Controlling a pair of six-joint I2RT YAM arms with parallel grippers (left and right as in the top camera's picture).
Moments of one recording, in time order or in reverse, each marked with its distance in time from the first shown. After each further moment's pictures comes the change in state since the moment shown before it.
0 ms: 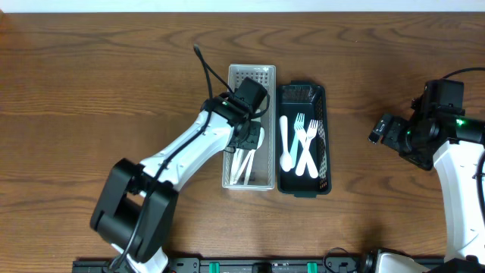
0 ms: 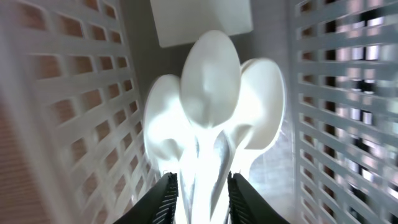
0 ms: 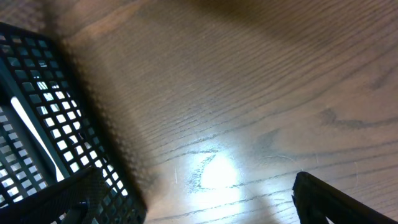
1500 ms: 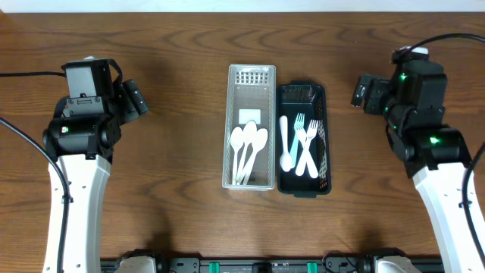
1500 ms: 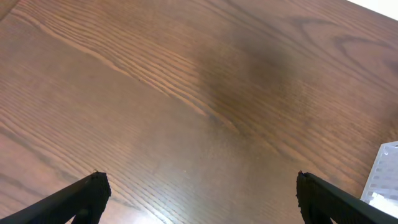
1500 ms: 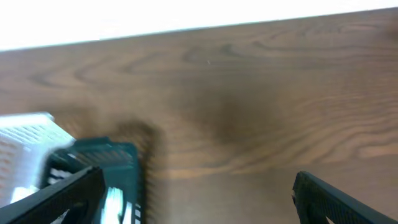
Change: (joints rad) left arm 0.642 -0.548 0.000 -0.110 -0.243 0.050; right arm 0.274 -0.131 0.000 0.497 0.225 -0.156
